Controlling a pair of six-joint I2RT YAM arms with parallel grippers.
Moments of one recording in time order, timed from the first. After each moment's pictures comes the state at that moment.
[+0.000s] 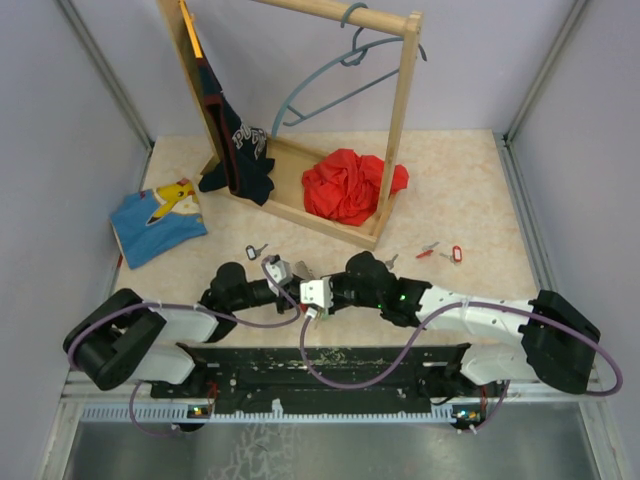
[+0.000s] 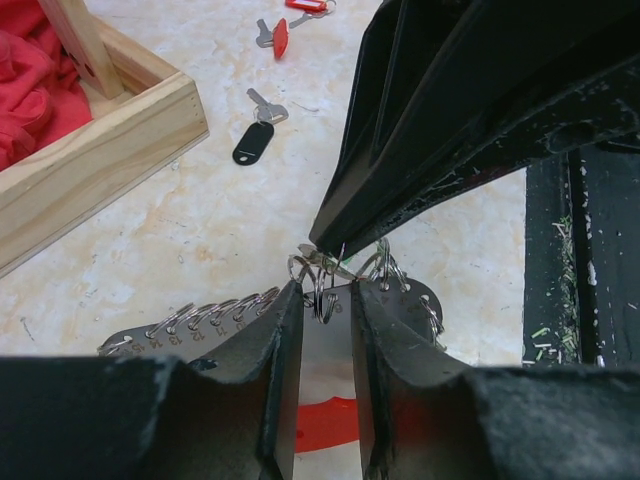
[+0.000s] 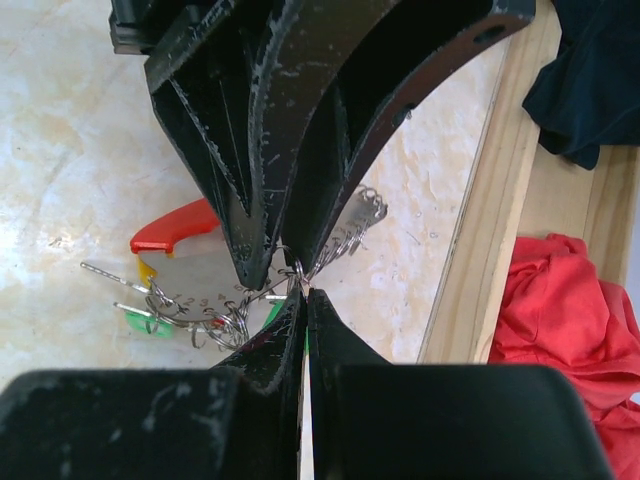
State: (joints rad) left arm -0.68 1.35 0.19 1.05 0.61 0.07; right arm 1.03 1.23 0.62 0.11 -0.15 -0.79
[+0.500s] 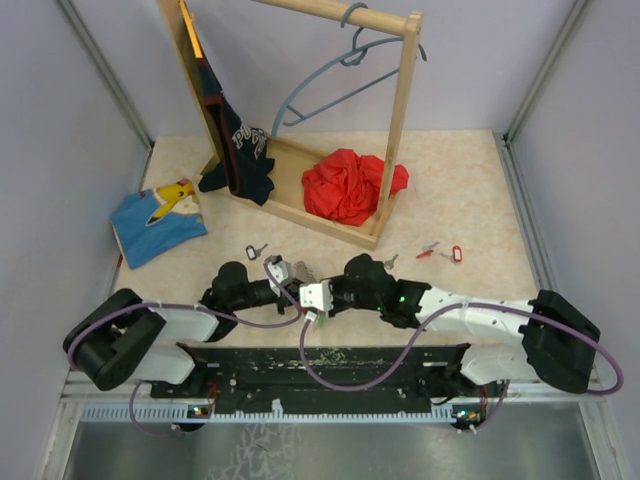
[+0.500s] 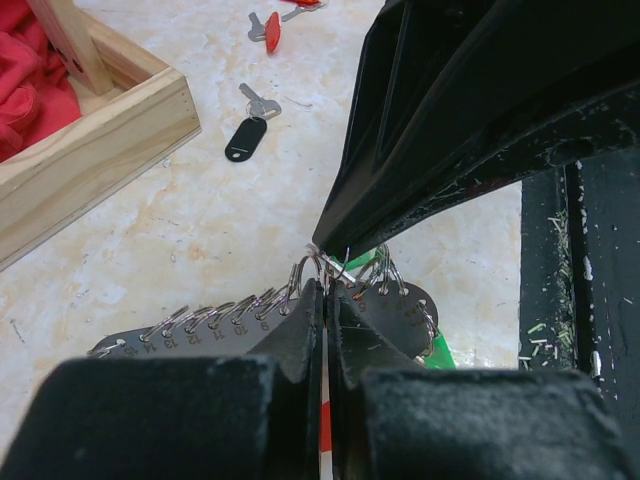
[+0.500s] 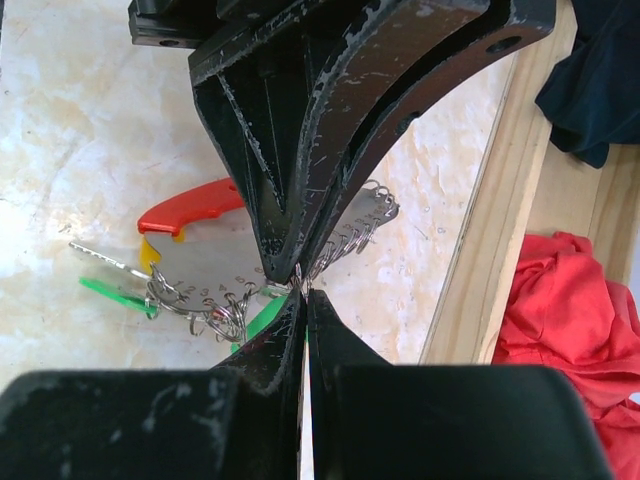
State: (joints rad) left arm -0.68 1.36 0.20 1.02 0.61 0.09; right arm 1.04 1.23 0.62 0.08 -0.14 -0.81
